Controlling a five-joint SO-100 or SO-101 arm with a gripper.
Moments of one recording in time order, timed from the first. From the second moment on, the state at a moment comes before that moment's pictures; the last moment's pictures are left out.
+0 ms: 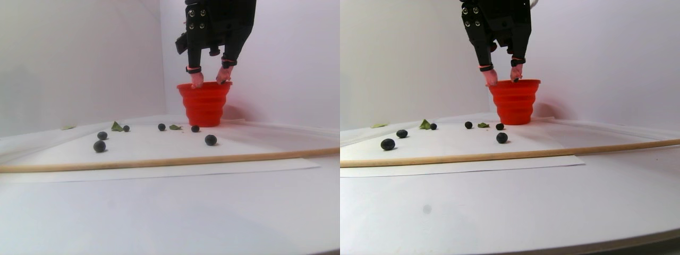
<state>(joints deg) 19.1 120.6 139.0 12.8 -101.8</state>
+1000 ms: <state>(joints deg) 19.2 115.8 144.8 5.6 -101.7</state>
